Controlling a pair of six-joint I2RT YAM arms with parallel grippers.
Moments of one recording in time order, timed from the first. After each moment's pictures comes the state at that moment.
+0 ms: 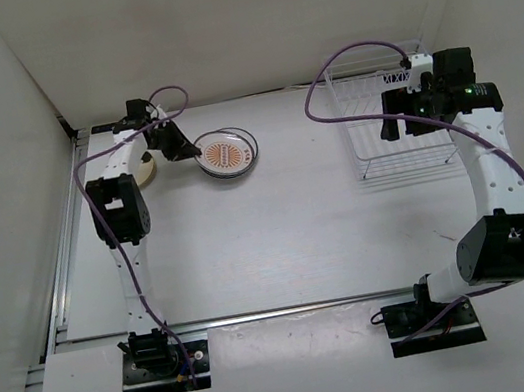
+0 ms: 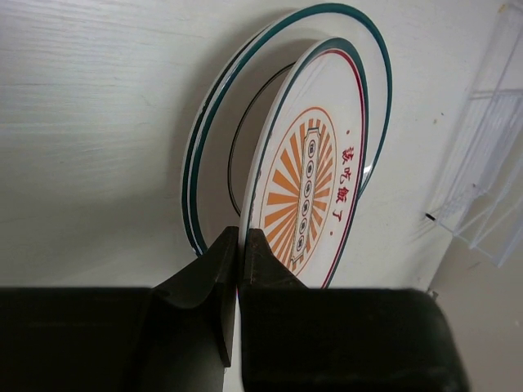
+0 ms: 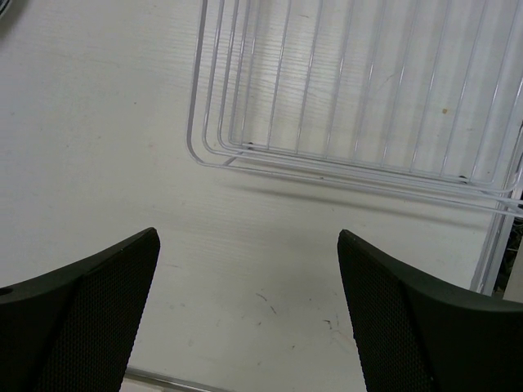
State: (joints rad) left arm -0.04 2.43 2.15 -0.74 0.57 -0.44; right arm -0.10 1.43 1.51 -0.93 -0.28 -0.16
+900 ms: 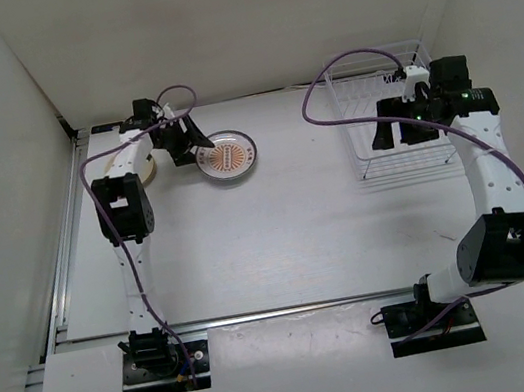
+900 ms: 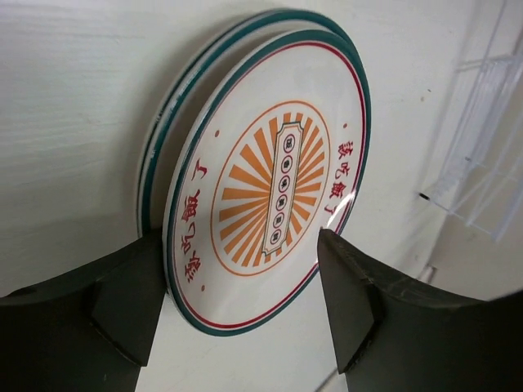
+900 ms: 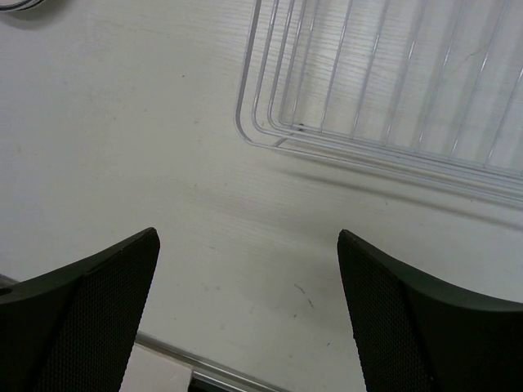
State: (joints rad) left arm -0.06 2.49 2.18 -0.72 0.67 -0.42; right arm -0.10 1.43 1.46 -0.95 -0.41 -0.14
